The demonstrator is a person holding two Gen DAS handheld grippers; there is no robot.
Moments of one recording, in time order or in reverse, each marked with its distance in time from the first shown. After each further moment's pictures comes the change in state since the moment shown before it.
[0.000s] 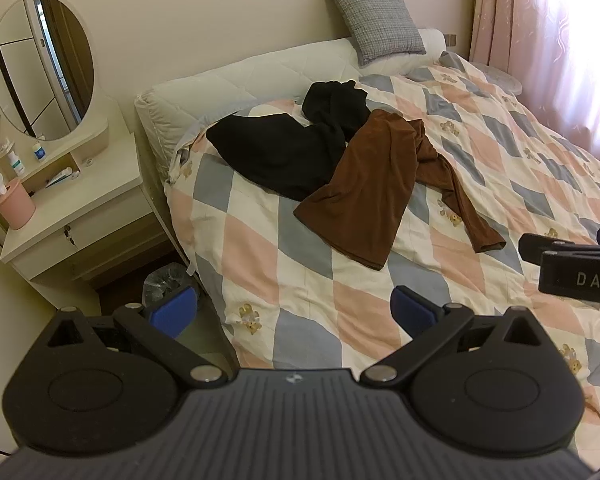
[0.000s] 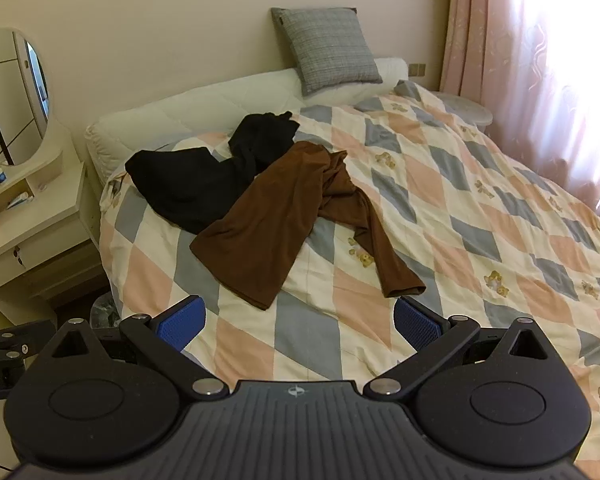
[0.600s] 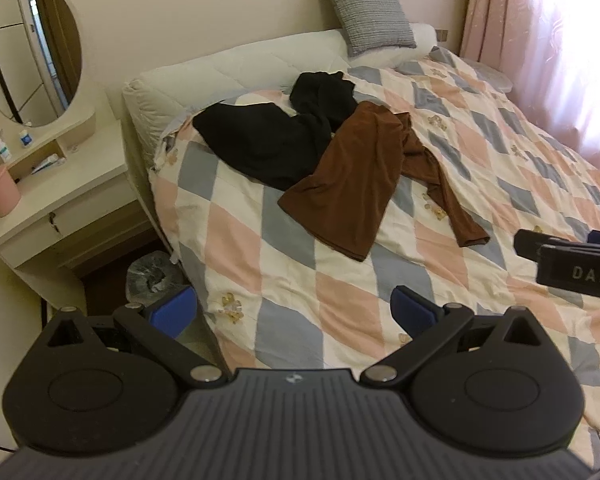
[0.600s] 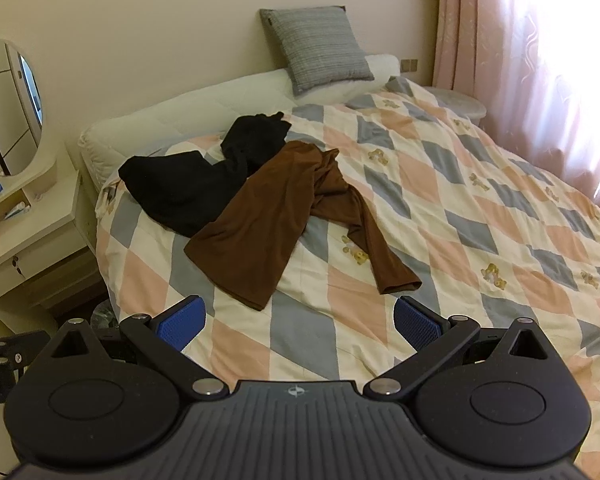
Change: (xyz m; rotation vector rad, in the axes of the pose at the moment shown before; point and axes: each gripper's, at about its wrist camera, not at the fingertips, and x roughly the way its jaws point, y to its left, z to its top) left arm -0.001 0.002 0.000 -0.009 0.023 -0.068; right arm 0.000 -0.018 -0.002 0.030 -0.003 0.018
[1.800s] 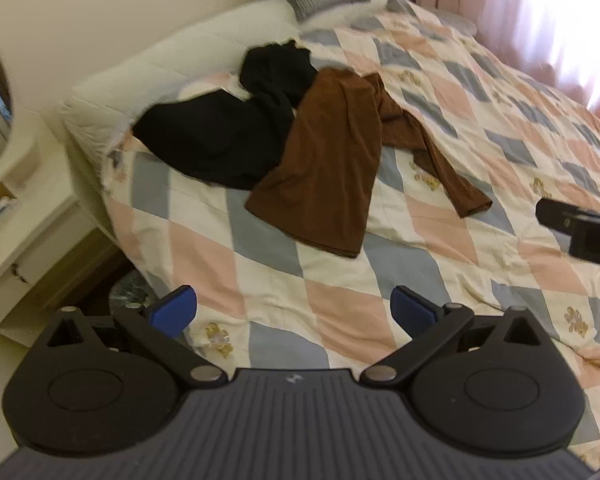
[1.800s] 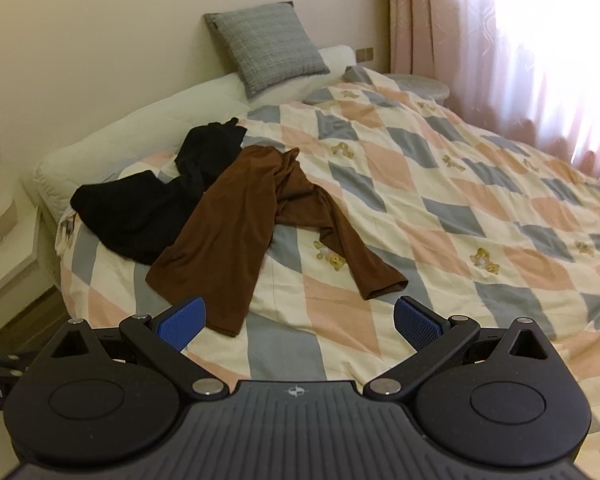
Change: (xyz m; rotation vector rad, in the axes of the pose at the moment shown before) left arm 0.122 -0.017 0.058 0.207 0.114 -0.075; right arm 0.066 -0.029 0.010 0.153 -0.020 -0.077
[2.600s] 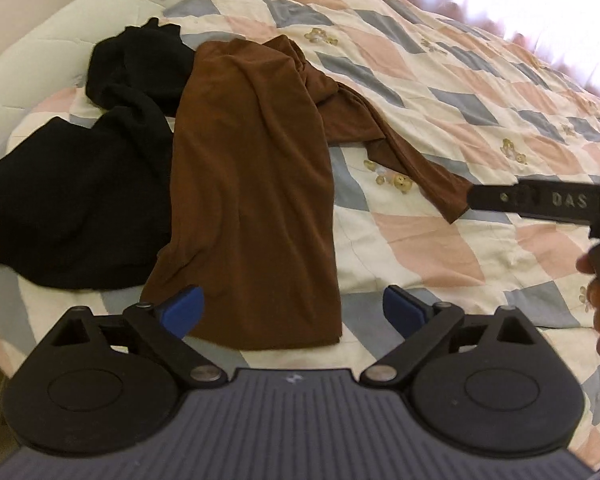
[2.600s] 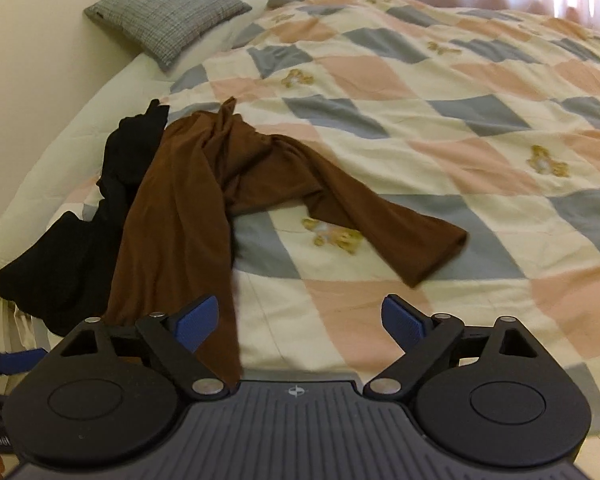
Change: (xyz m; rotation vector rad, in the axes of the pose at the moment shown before) left arm 0.229 -0.011 0.113 0.278 0.067 -0.307; right arm 0.228 -0.049 0.021 0.354 0.159 0.018
